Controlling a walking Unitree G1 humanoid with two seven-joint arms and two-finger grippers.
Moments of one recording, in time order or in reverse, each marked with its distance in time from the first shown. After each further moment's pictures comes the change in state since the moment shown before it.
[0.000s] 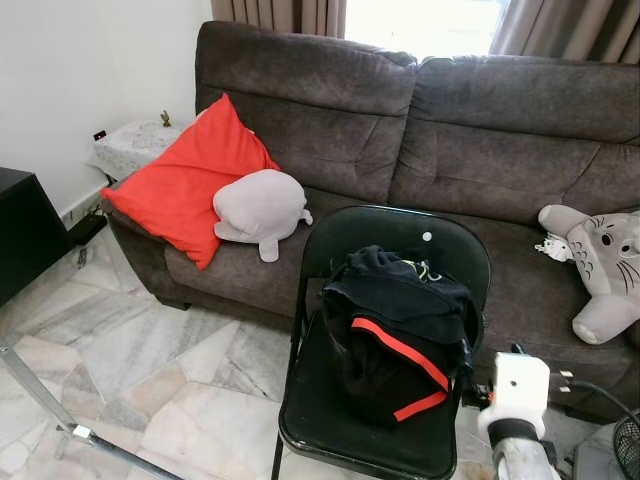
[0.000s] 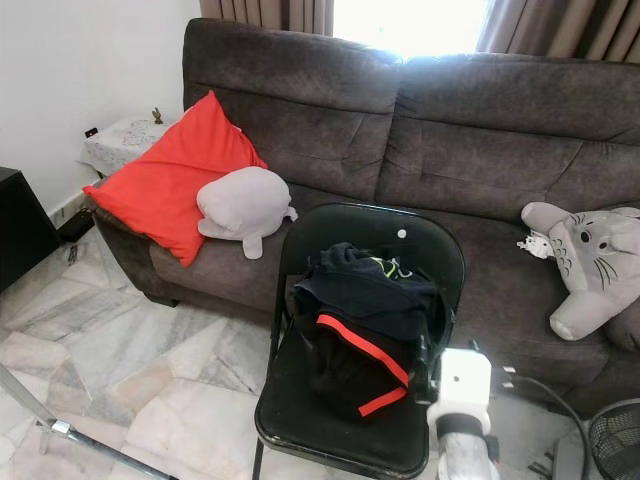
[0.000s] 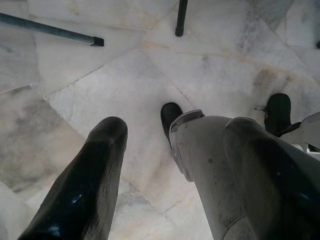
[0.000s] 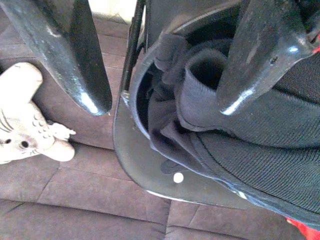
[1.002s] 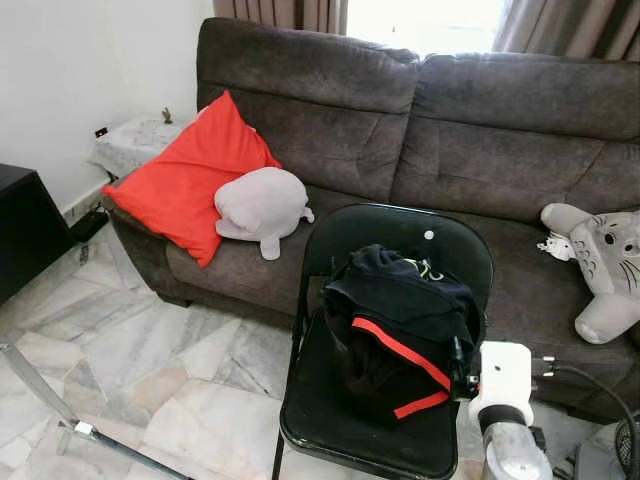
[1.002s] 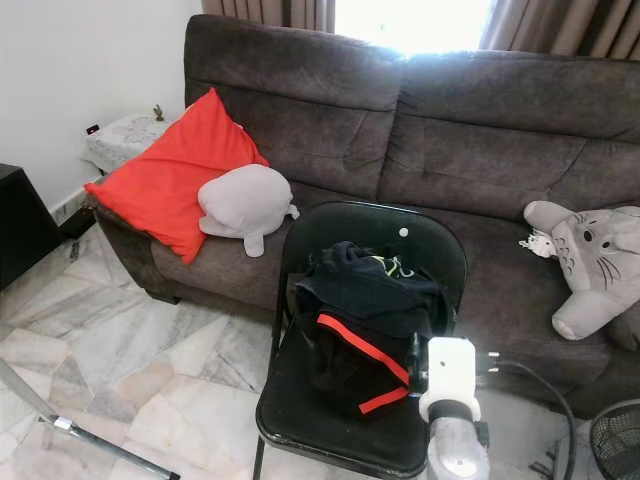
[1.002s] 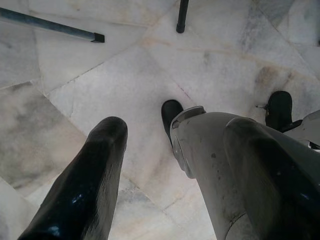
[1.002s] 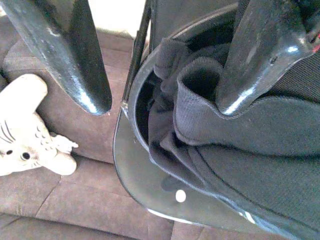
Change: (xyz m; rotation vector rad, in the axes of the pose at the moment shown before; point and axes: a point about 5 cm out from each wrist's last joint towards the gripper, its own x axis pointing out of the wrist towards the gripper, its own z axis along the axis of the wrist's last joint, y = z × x) left arm 0.000 0.001 0.000 0.007 0.003 0.001; right arm 0.006 0.000 -0.001 -0.039 0.081 -0.038
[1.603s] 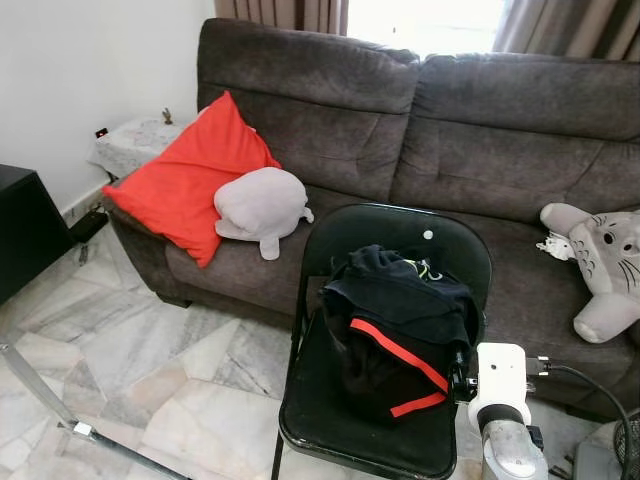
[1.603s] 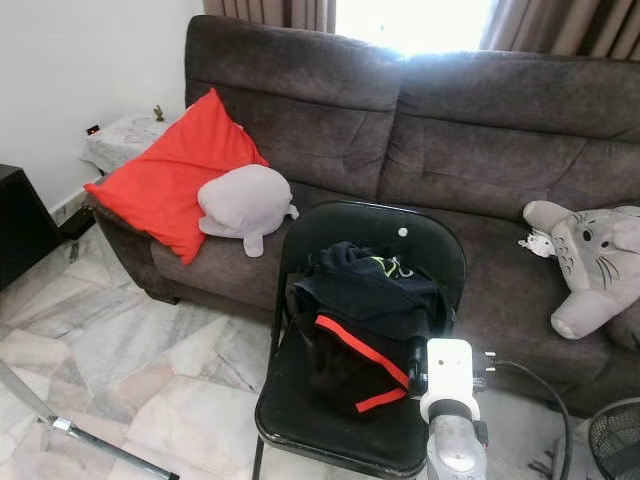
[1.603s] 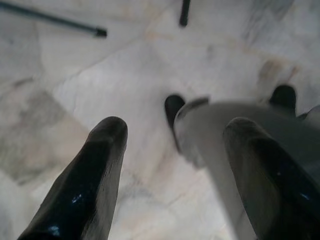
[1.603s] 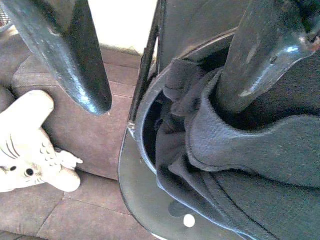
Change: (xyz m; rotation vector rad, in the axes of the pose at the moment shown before) left arm -0.008 0.014 -0.022 0.005 0.022 0.016; right arm 0.006 0.000 -0.008 -0.024 0.063 -0.011
